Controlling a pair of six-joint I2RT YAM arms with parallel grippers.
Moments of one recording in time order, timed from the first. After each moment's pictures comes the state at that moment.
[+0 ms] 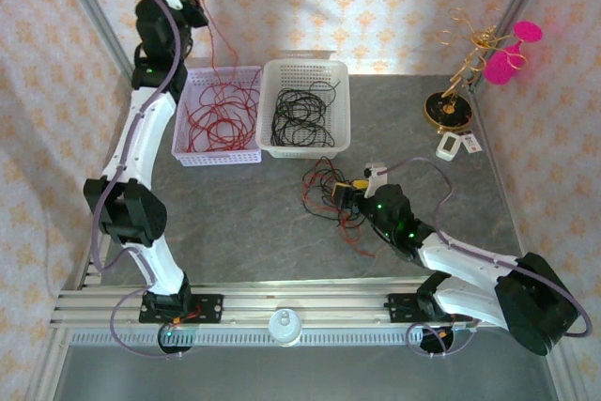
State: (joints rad) left arm -0.04 1.80 1.88 0.02 -0.07 -0.30; right arm 0.66 1.07 0.33 0.38 0.07 0.51
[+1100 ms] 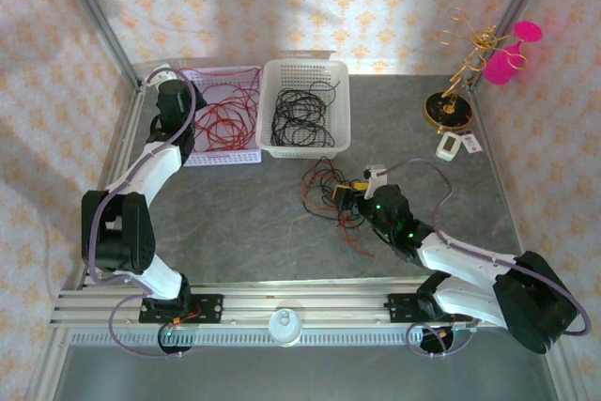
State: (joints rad) left arm 0.00 1.58 1.09 0.22 -0.32 -0.42; right arm 0.66 1.08 0.32 0.36 0.08 0.52
